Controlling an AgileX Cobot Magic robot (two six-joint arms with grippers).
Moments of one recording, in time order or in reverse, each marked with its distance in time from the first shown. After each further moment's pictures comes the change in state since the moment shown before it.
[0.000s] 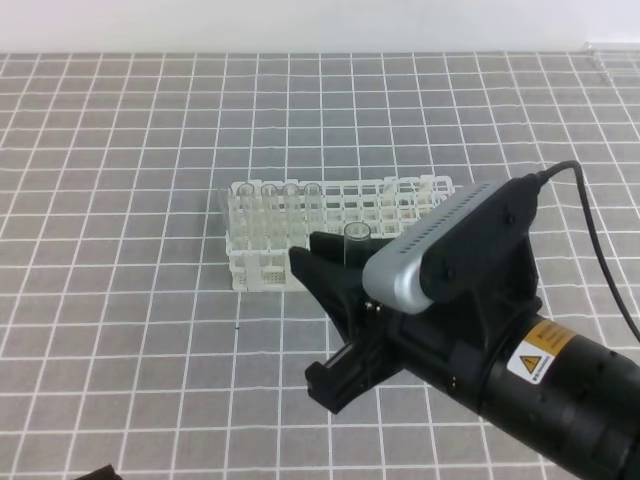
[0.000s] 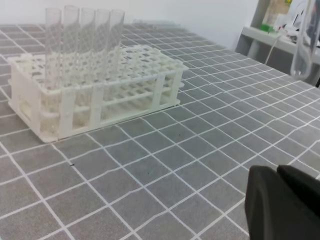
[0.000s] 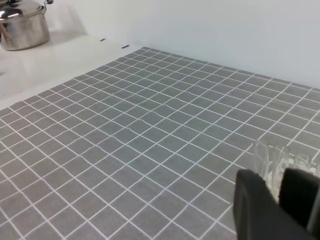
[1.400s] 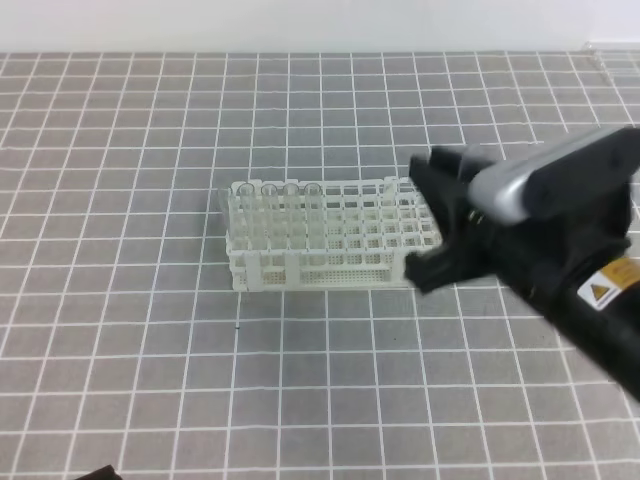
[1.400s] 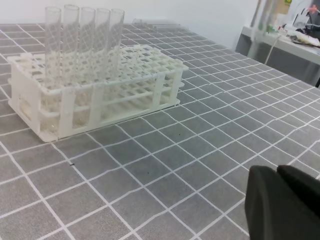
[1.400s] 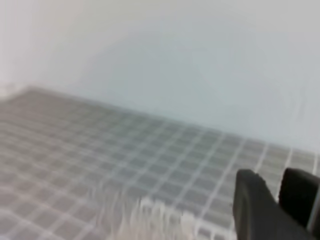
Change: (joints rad) left arm 0.000 0.001 0.001 -0.002 0.020 0.002; right arm -0.244 0.018 0.066 -0.099 -0.192 0.008
